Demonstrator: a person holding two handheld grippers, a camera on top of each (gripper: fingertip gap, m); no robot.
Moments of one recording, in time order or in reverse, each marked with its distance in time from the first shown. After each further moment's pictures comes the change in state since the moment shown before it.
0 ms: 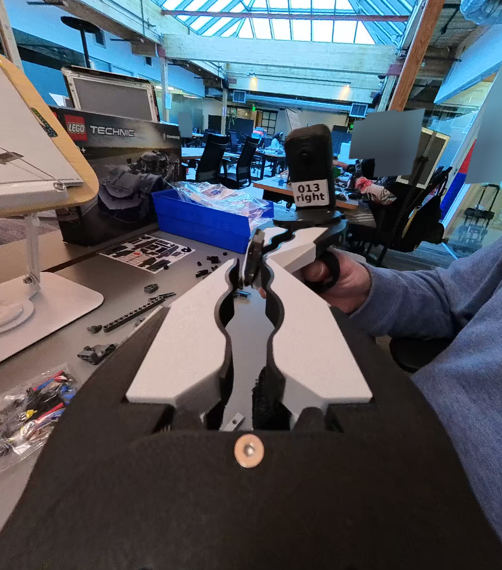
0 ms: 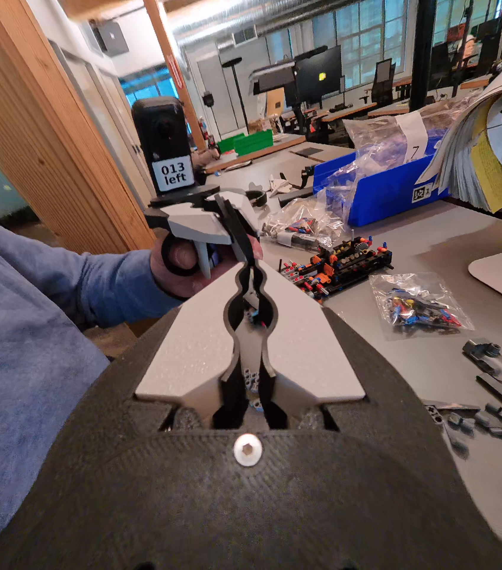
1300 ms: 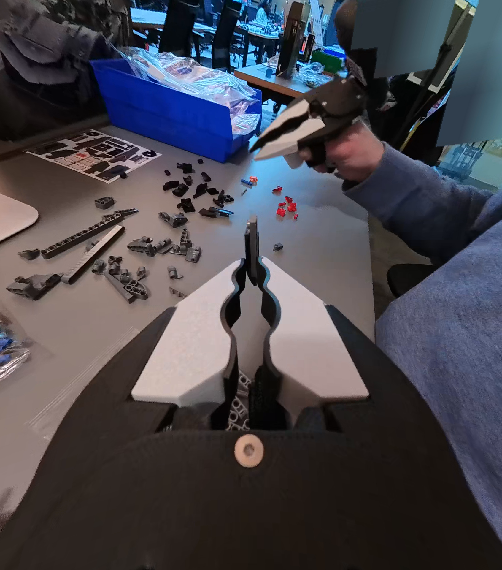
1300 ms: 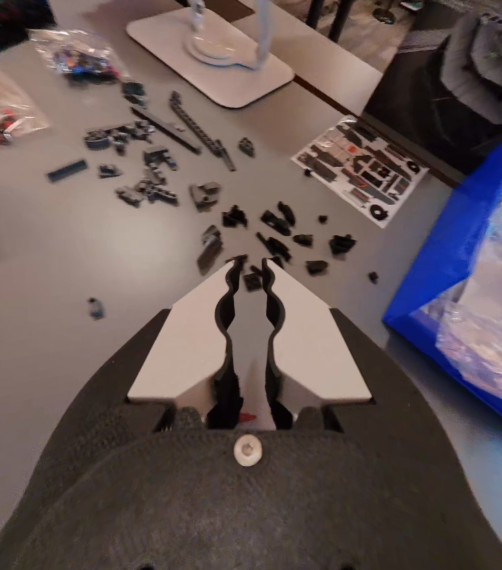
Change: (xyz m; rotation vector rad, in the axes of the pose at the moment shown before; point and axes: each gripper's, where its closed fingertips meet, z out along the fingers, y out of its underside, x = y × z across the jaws) left arm 0.008 0.083 0.020 -0.309 0.065 -0.056; right arm 0.123 0.078 -0.267 -0.481 0.860 -0.161
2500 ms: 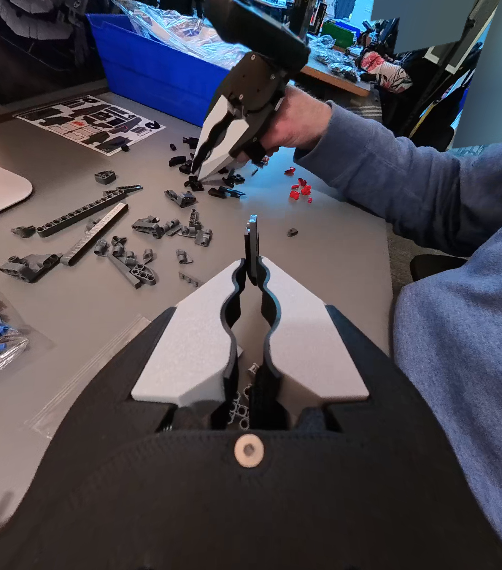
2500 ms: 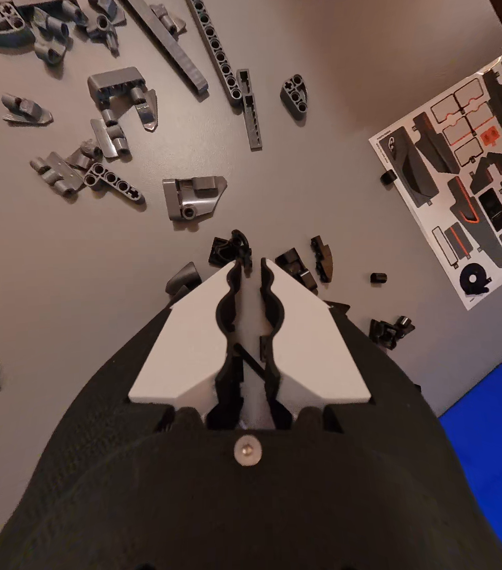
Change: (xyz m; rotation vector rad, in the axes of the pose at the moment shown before) left arm -0.019 0.018 0.013 -0.059 -0.005 -0.032; right arm 0.000 0.011 0.119 -0.353 -0.204 -0.174
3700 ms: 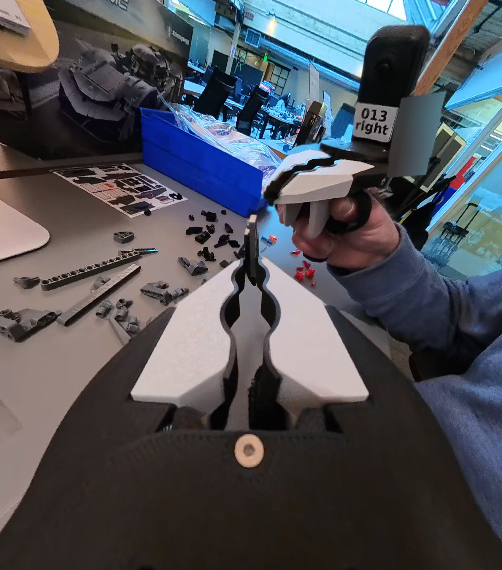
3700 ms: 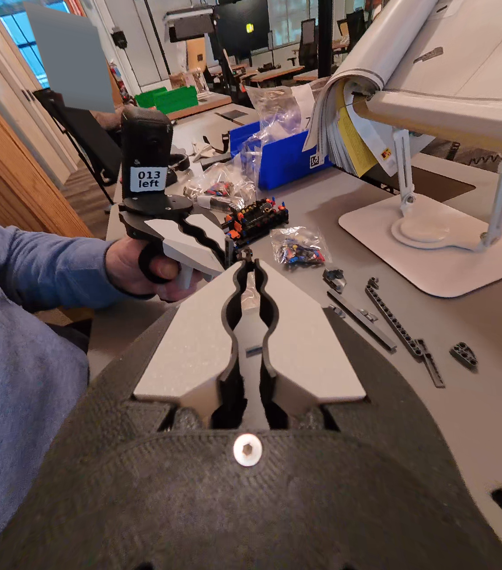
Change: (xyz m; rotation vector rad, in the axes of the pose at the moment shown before) left arm -0.022 -0.052 0.028 0.248 -0.025 -0.144; right arm -0.124 -0.149 -0.108 0.768 -0.406 0.128
